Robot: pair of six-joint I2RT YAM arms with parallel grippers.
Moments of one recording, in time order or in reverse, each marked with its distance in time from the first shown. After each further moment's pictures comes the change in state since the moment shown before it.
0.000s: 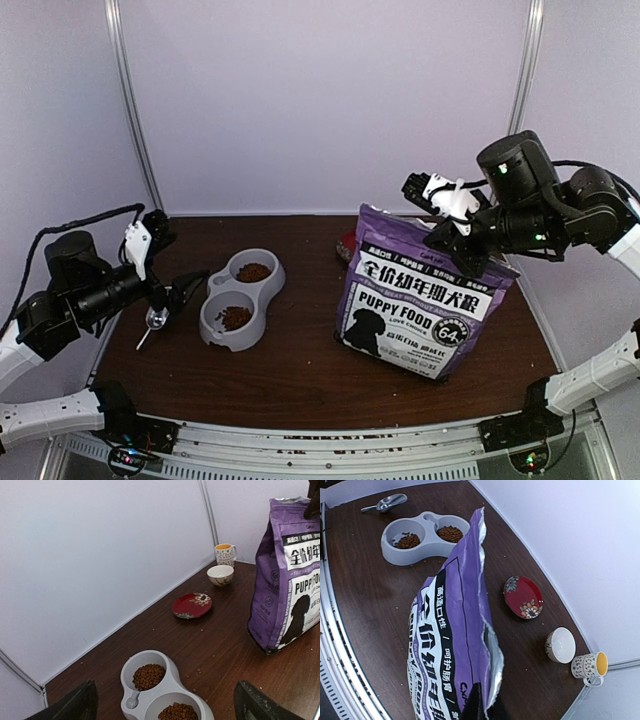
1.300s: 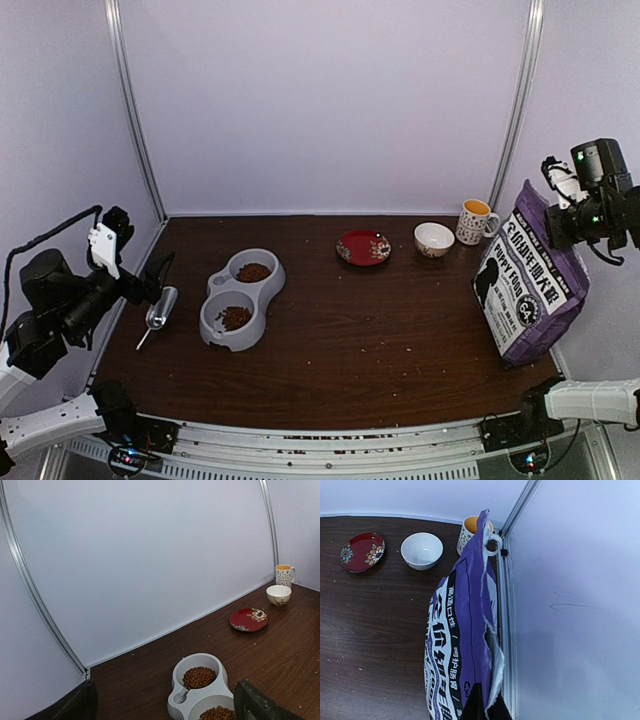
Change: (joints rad) left arm 0.000 -0.179 -0.068 0.037 -0.332 -0.003; right arm -0.788 -0.232 -0.087 -0.177 0.085 0.189
